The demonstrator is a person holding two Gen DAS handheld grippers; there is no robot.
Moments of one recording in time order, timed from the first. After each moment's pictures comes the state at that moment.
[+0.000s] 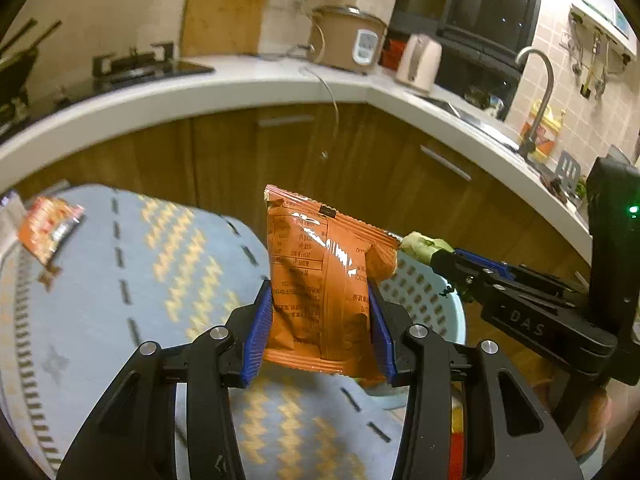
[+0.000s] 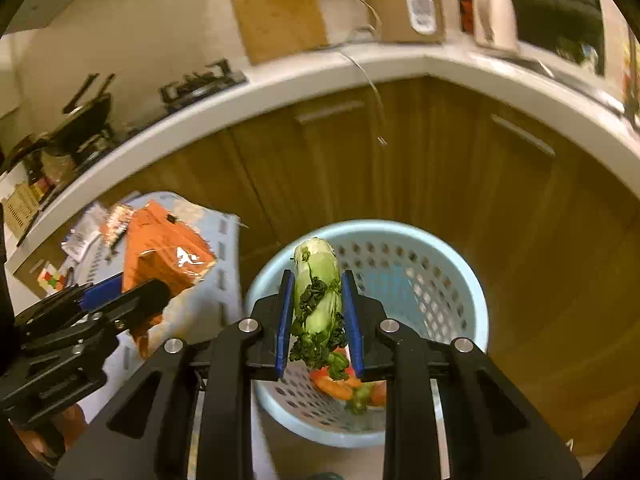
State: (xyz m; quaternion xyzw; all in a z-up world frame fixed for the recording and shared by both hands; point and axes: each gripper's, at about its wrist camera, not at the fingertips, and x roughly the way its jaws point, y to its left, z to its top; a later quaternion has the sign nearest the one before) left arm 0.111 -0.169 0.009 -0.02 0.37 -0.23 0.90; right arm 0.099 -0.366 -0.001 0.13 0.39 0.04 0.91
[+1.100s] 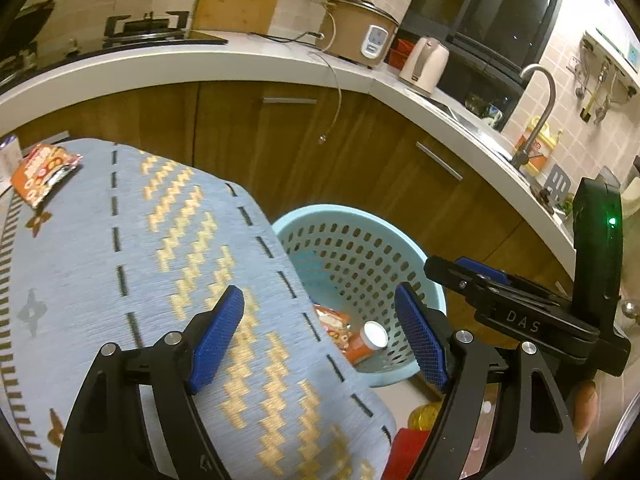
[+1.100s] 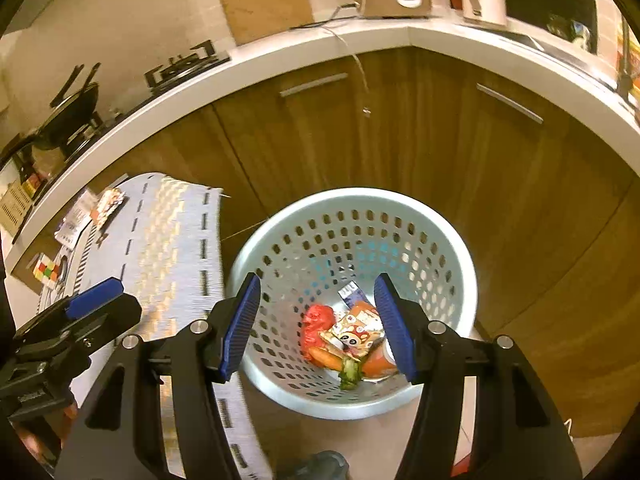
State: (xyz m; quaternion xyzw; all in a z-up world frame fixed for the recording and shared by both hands) left arm 0.094 -0.148 -0.001 -0.08 0.39 -0.24 0.89; right arm 0.088 -0.365 -0.004 0.12 0.42 0.04 0.90
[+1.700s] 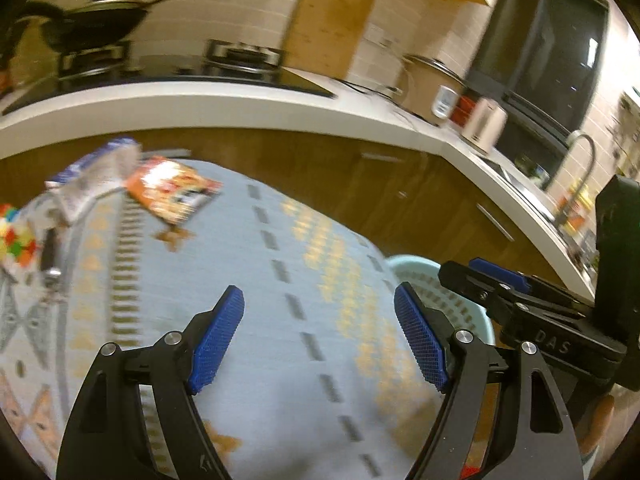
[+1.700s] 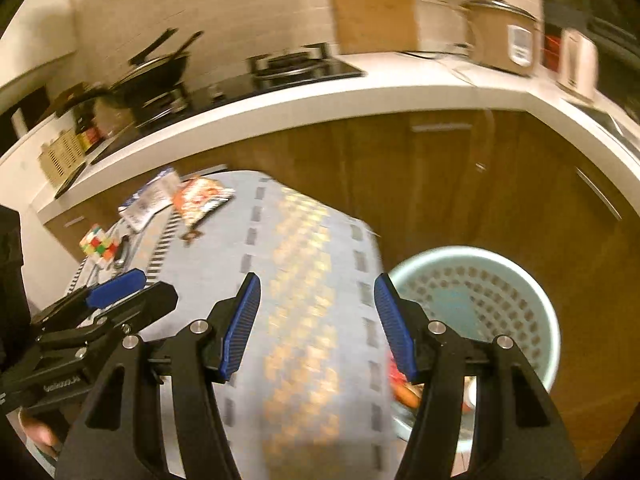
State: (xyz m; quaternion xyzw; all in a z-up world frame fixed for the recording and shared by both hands) left arm 0.088 -0.018 0.030 -0.12 0.34 -0.13 0.92; right arm 0.112 -0.219 0.052 0.05 0.38 0.16 0.91
